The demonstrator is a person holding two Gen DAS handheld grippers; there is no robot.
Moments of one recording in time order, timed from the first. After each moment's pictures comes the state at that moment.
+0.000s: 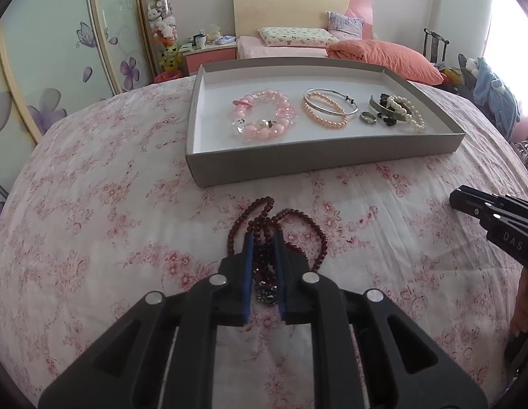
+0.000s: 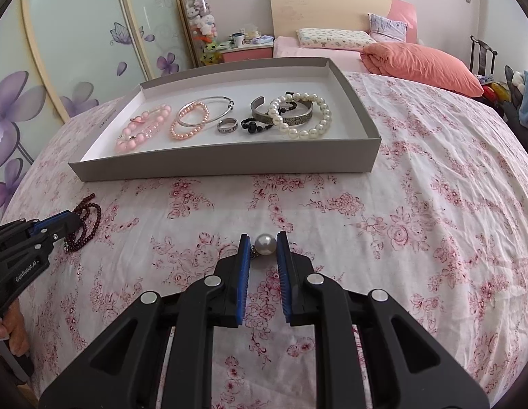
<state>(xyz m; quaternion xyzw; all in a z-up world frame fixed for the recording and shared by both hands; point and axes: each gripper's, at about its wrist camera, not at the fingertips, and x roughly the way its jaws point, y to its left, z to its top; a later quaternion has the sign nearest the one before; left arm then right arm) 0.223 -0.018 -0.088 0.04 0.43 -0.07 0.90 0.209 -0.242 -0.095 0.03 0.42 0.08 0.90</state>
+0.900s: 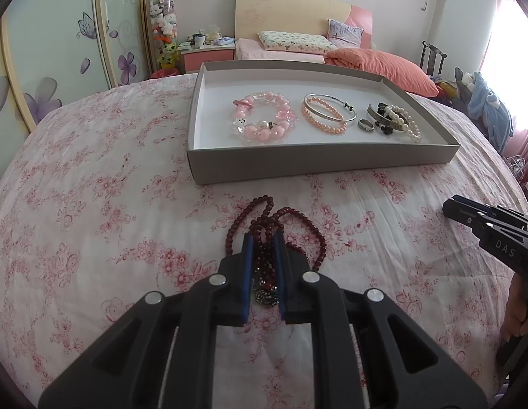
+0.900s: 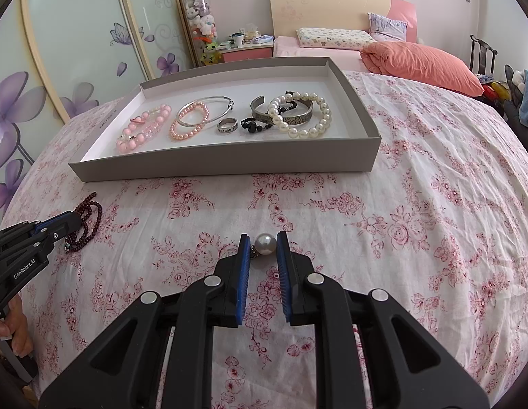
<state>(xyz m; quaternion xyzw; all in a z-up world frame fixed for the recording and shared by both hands) 0.223 -0.010 -0.089 0.01 0.43 -0.08 0.90 0.209 -0.243 -0.096 0.03 0.42 0.08 0.90</state>
